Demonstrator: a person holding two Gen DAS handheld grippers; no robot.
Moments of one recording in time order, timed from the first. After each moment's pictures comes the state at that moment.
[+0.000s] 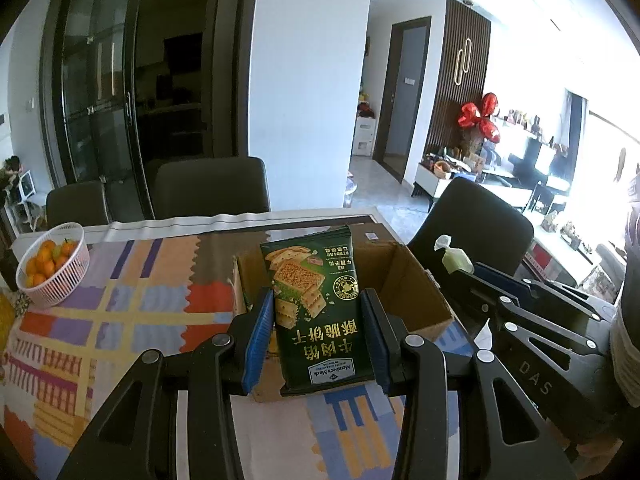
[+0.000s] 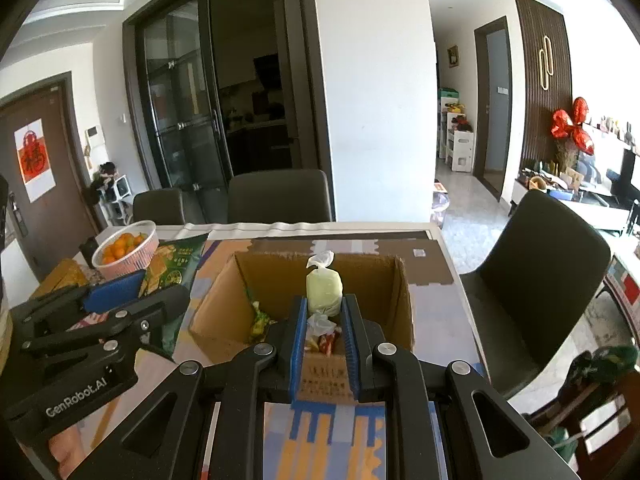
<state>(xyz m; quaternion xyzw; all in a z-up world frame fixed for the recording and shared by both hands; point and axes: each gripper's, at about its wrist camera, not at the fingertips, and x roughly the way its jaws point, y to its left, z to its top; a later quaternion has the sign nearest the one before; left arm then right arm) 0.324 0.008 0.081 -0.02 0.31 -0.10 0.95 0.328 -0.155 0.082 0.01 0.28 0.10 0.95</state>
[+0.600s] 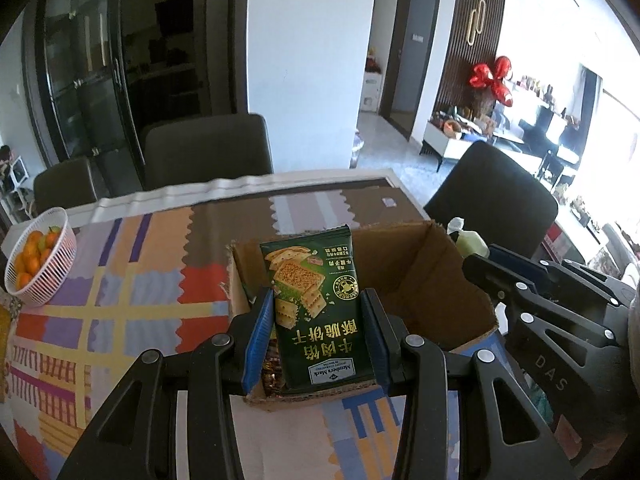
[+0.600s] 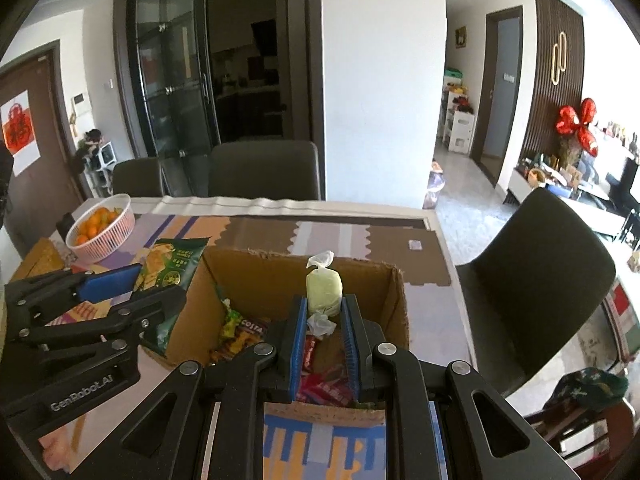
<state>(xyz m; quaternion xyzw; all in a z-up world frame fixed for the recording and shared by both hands) 0.398 0.004 0.049 0.00 0.40 -0.09 0.91 0.398 -0.152 0.067 -0.02 0.34 0.09 0.93</state>
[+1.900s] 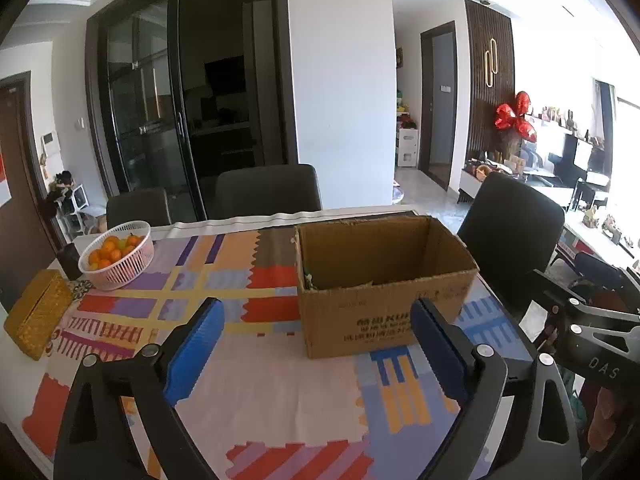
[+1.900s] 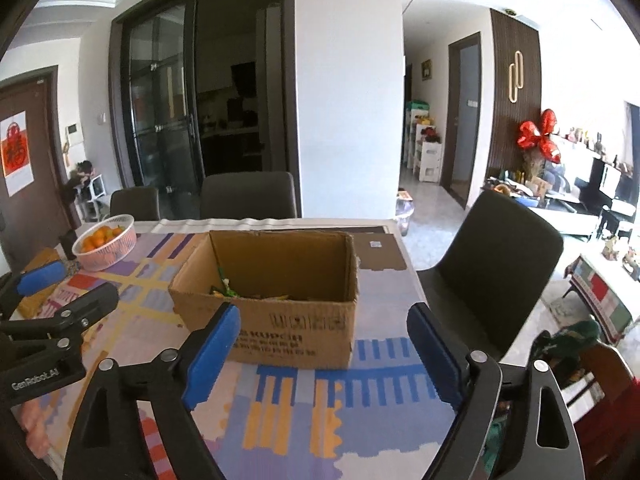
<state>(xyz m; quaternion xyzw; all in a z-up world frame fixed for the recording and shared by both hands) 0.216 0.015 0.068 0.02 0.27 0.00 0.96 0.250 -0.181 0.078 -0.01 0.26 0.04 0.96</state>
